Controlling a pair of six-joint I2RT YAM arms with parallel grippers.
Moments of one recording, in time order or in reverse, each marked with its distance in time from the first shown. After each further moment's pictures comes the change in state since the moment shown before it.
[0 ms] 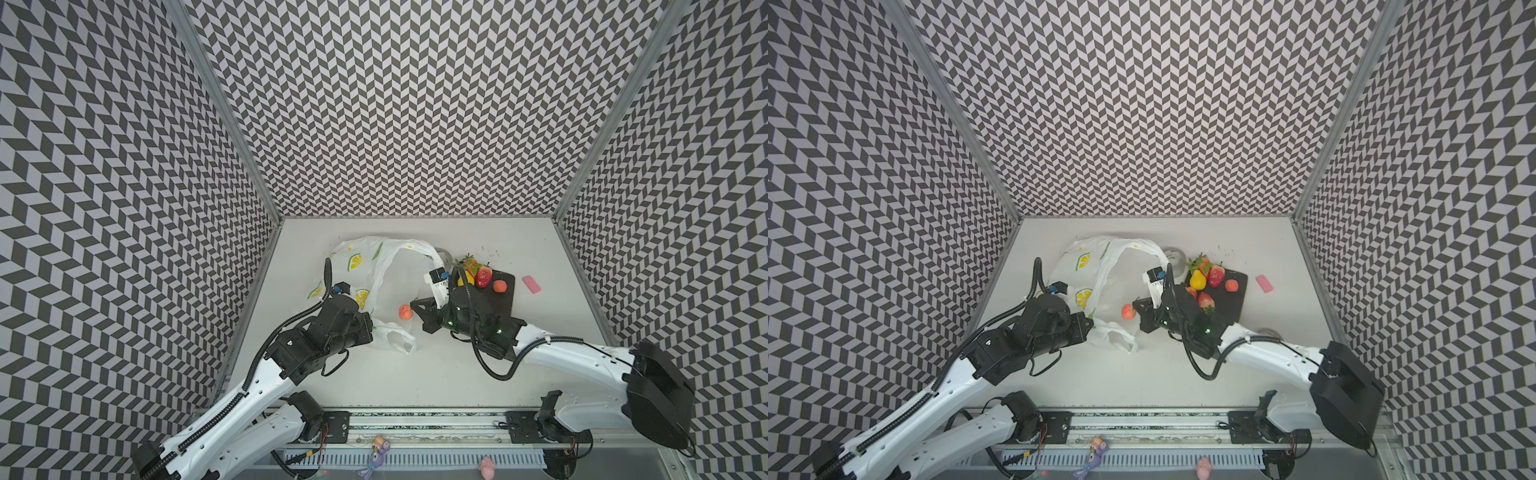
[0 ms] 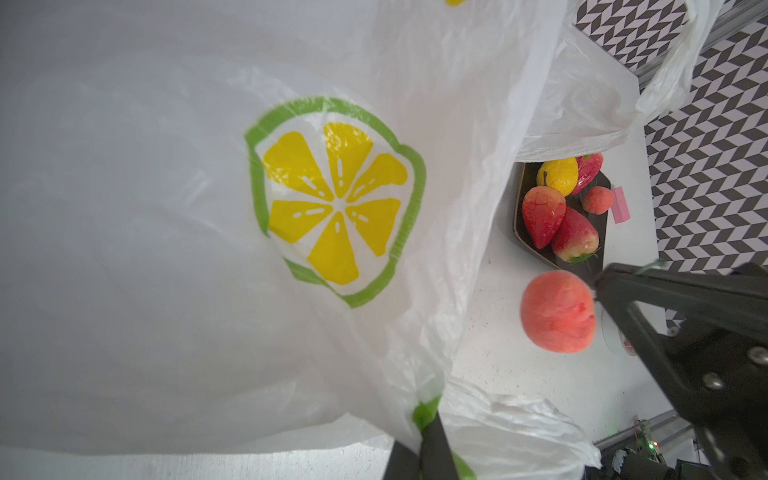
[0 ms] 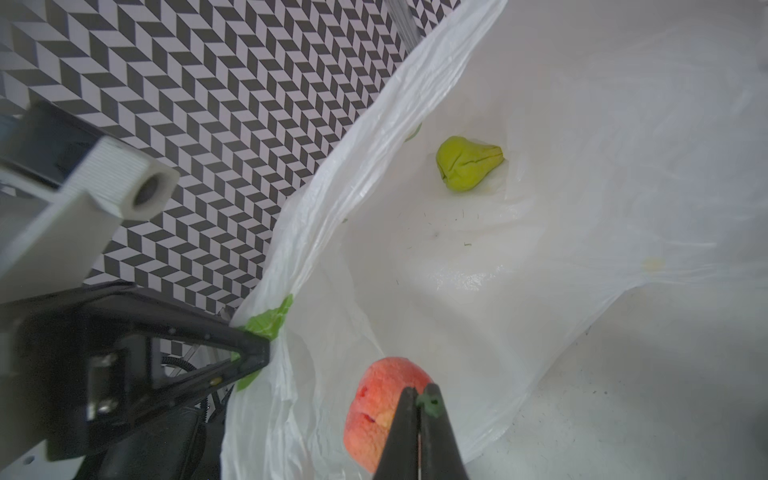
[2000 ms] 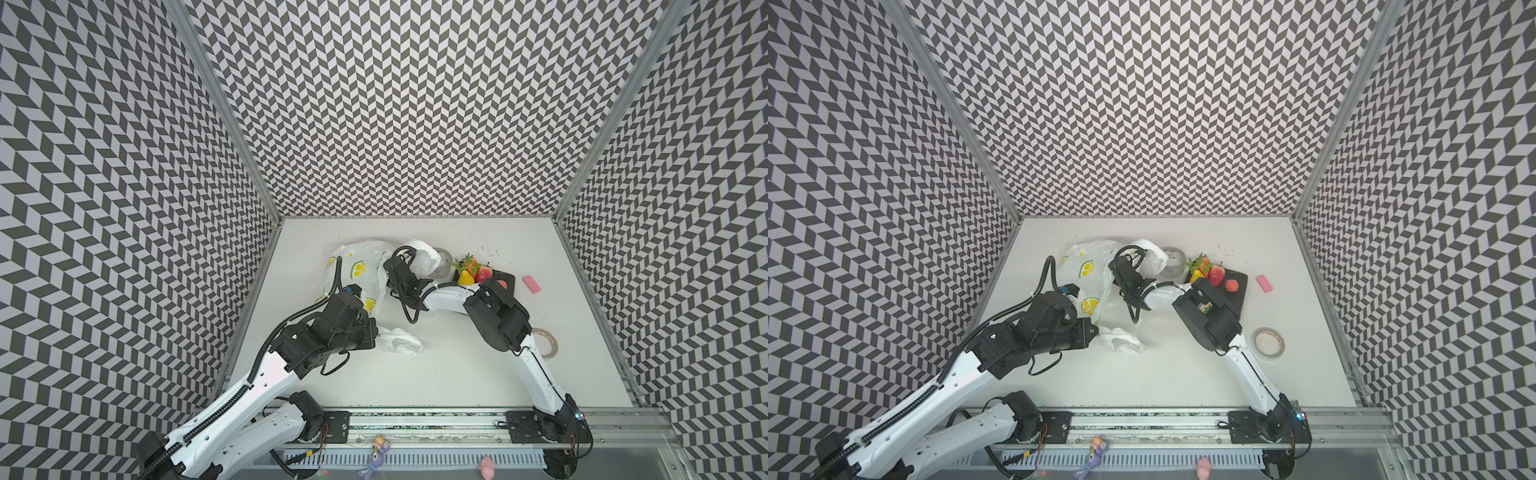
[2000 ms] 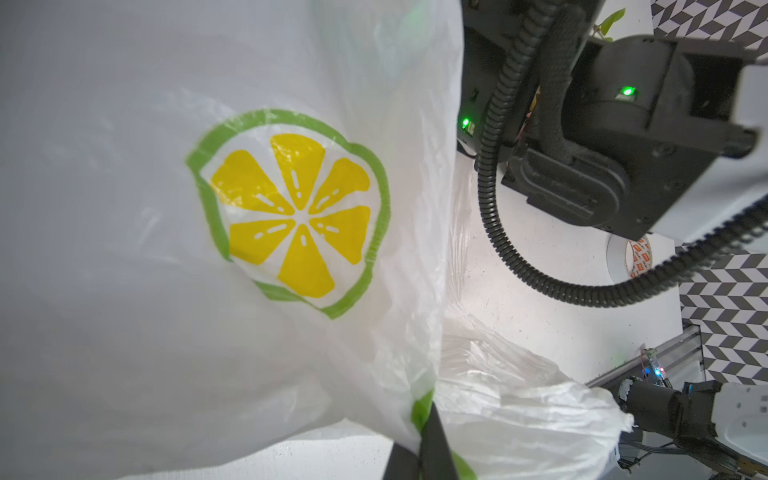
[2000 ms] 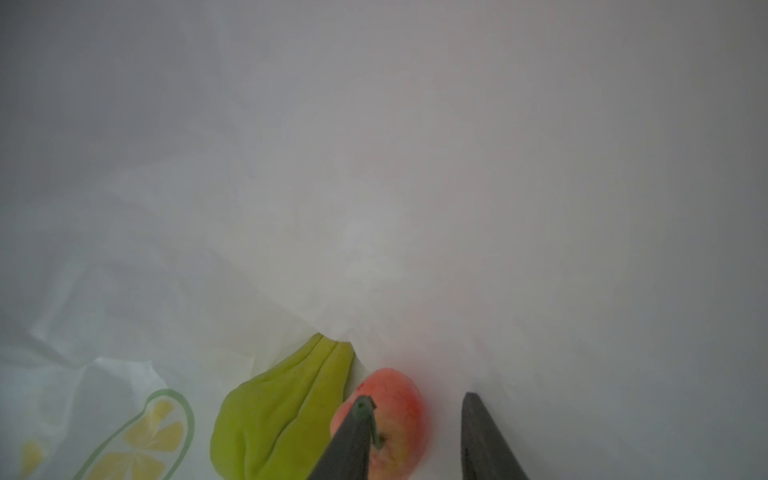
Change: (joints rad) left arm -0.005 0.053 0.040 -0.066 0.123 0.110; right arm -0.101 1.077 0.845 0.093 0.309 0.635
